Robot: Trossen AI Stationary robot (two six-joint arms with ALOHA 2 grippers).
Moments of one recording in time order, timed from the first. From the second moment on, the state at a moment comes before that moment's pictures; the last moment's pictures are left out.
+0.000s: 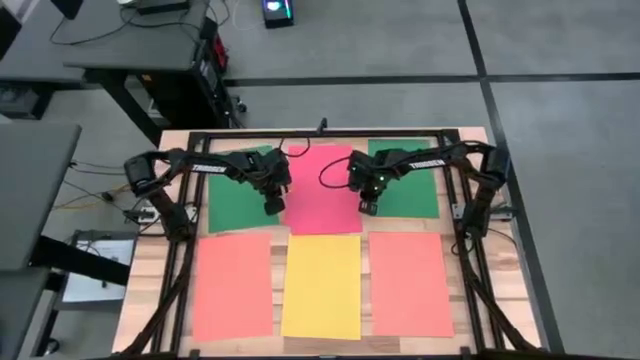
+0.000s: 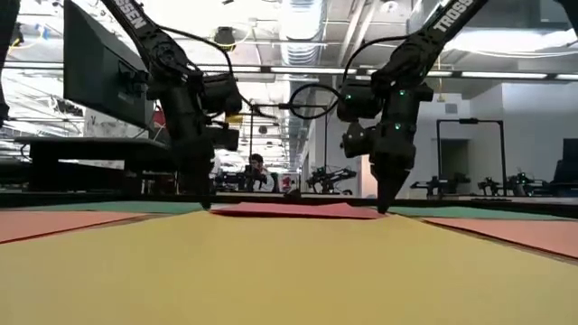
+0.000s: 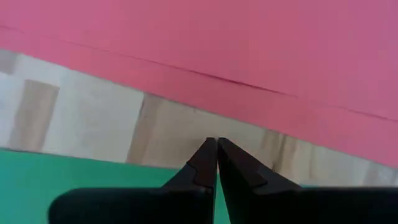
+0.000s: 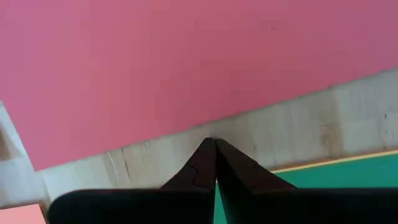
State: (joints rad) left arm 0.47 1.67 0.86 -0.38 0.08 0.19; right arm -0.40 1.82 1.04 -0.56 -0.13 -0.12
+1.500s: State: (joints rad) left arm 0.48 1.71 0.95 -0.39 0.05 0.16; right arm -0.42 1.82 1.04 -0.50 -0.13 -0.07
